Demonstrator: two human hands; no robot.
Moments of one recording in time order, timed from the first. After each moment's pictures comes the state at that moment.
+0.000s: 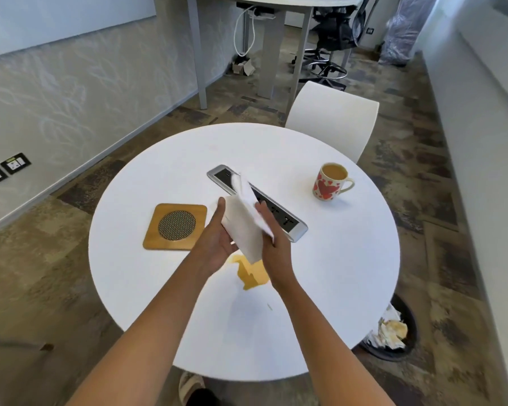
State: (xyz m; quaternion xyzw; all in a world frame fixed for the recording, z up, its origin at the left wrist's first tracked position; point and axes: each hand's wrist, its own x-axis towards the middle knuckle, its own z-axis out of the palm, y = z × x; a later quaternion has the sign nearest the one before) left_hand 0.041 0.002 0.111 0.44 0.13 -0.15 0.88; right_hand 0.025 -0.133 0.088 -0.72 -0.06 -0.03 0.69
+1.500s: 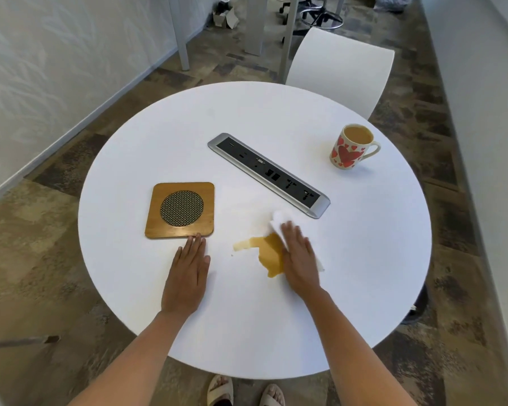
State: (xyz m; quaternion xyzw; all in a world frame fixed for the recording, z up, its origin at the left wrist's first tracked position) left_hand -0.009 0.101 -0.038 0.96 -0.03 0.02 0.28; right_hand 0.027 -0.140 -0.030 -0.96 -0.01 0.05 0.28
